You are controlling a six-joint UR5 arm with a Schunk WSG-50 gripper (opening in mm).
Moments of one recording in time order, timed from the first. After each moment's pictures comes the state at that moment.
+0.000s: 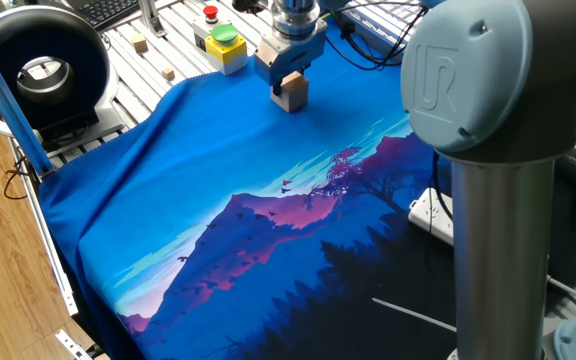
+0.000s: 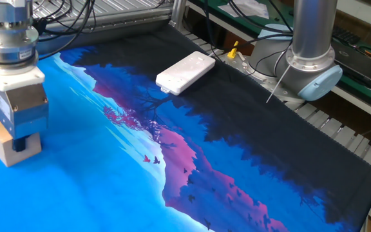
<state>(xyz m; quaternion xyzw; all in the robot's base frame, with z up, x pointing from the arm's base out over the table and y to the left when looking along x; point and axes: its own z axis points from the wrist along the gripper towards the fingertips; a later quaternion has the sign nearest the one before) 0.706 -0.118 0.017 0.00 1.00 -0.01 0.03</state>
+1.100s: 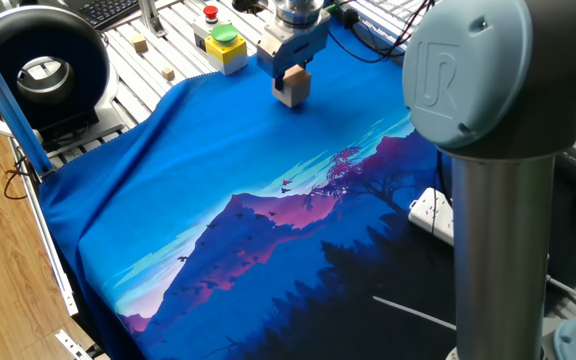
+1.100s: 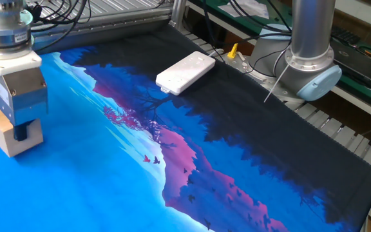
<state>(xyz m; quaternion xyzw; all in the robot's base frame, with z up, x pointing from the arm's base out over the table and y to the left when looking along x) 0.708 -0.114 0.032 -0.01 1.00 0.01 0.02</state>
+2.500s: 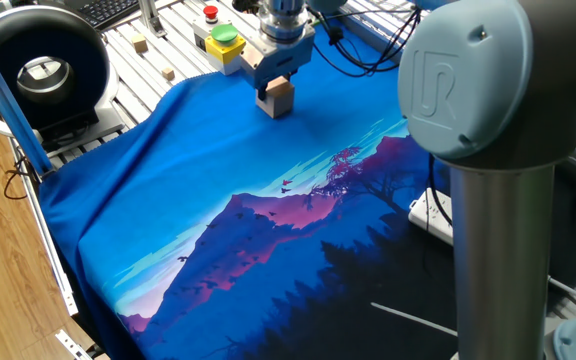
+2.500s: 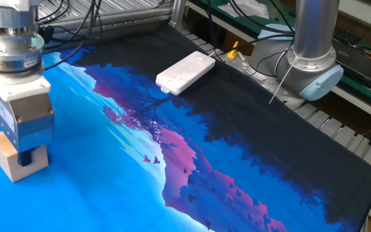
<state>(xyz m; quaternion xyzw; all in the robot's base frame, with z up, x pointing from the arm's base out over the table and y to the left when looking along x) 0.716 -0.079 0.018 0.02 1.00 0.01 0.04</state>
